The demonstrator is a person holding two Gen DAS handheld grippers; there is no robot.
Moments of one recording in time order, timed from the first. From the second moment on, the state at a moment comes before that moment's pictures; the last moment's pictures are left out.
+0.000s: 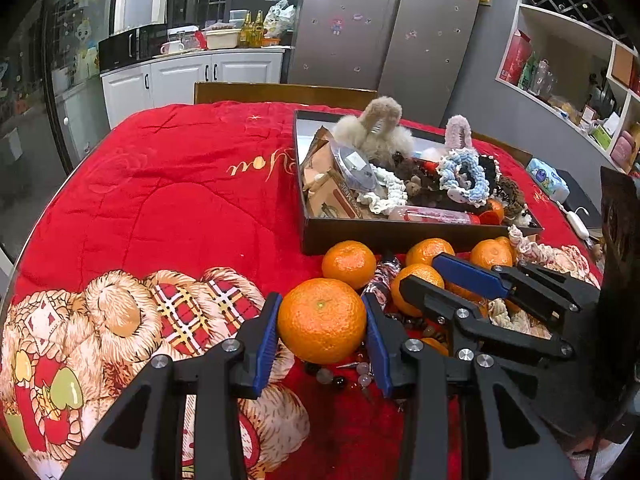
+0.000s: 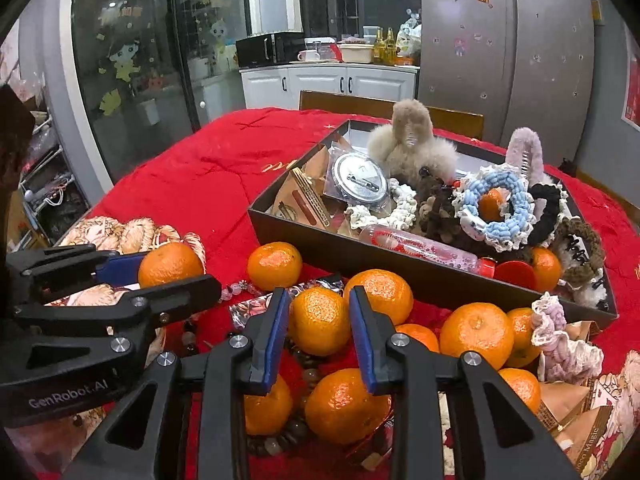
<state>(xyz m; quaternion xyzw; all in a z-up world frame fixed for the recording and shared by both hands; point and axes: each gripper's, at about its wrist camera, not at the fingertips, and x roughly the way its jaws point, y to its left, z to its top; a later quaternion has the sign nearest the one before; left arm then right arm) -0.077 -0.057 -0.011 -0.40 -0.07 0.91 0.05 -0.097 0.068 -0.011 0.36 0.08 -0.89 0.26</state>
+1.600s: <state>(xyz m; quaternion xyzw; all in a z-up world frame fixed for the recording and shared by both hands) -0.073 -0.053 -0.005 -0.39 -0.07 0.92 0.07 -0.097 0.073 0.001 0.37 0.07 -0.89 0.26</state>
